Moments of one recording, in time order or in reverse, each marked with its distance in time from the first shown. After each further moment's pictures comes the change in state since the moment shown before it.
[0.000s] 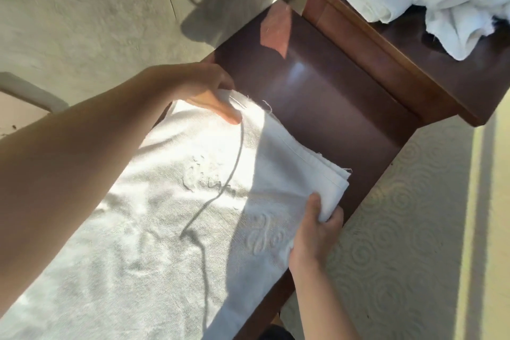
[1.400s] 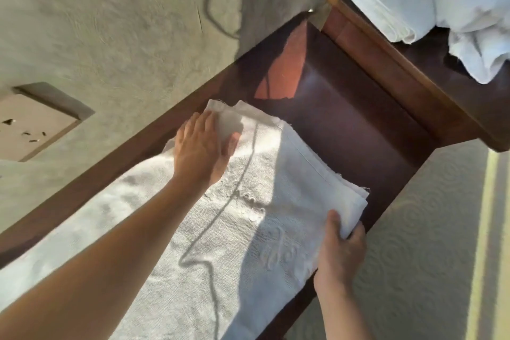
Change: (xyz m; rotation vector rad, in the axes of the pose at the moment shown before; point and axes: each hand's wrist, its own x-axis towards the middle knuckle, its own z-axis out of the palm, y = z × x) left_hand -0.005 -0.038 0.144 -0.063 0.756 -0.218; right_hand 0.007 -0.015 -0.008 -0.170 -0.001 0.009
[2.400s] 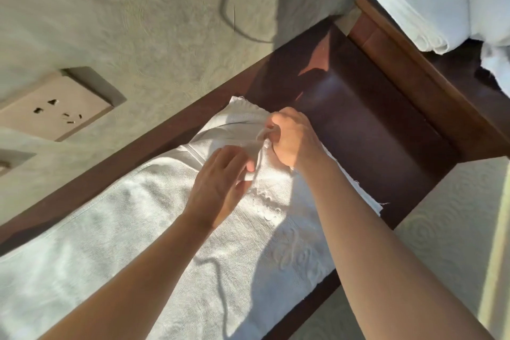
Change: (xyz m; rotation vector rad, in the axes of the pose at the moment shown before) left_hand -0.074 -0.002 -0.011 -0.333 0.164 0.333; right_hand 0.035 -0.114 0.146 -0.958 -0.764 -0.991
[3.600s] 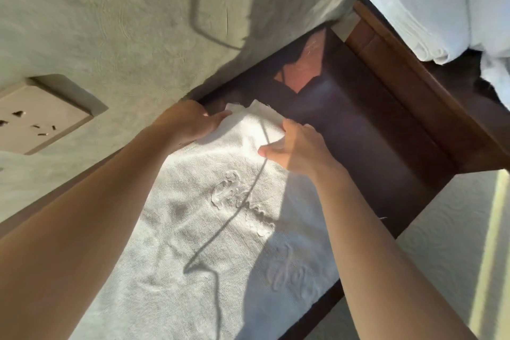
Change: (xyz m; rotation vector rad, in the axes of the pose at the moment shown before) left_hand 0.131 -0.065 -0.039 0.153 -0.527 -0.694; right_hand 0.005 0.008 -0.024 0.013 -0.177 0.183
